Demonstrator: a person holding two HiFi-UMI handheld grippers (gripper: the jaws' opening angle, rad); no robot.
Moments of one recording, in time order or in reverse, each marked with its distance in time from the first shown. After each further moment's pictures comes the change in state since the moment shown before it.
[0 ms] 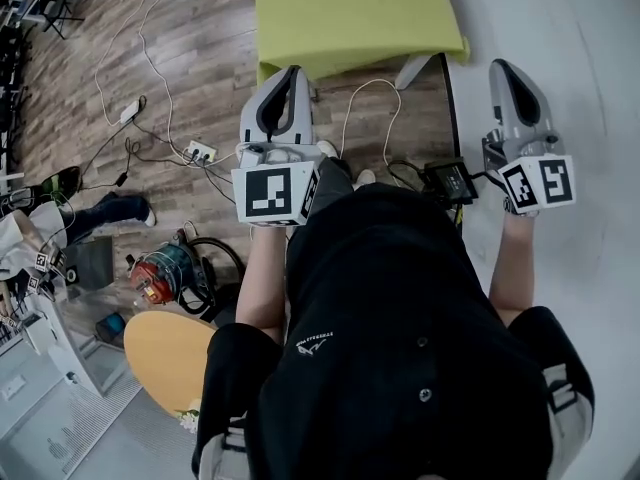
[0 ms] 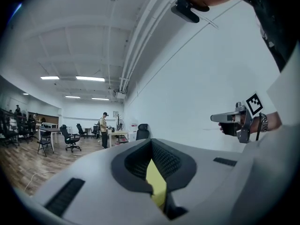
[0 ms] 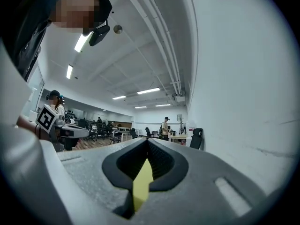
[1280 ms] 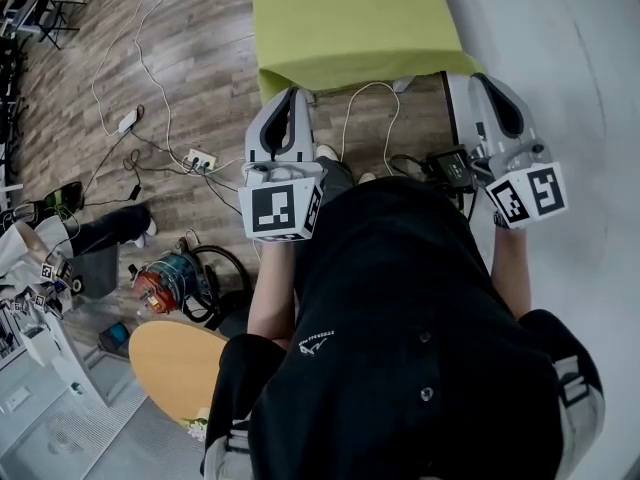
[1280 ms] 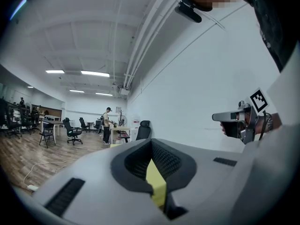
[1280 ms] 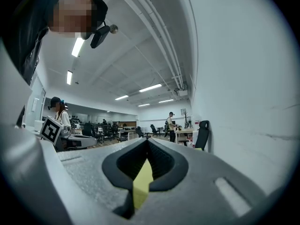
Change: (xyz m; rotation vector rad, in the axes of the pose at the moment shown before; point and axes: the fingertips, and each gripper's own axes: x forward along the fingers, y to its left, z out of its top) left arm -0.023 0.008 -0.012 -0.063 0.032 0.024; right arm -0.001 0.048 0.007 0.078 0.041 0.059
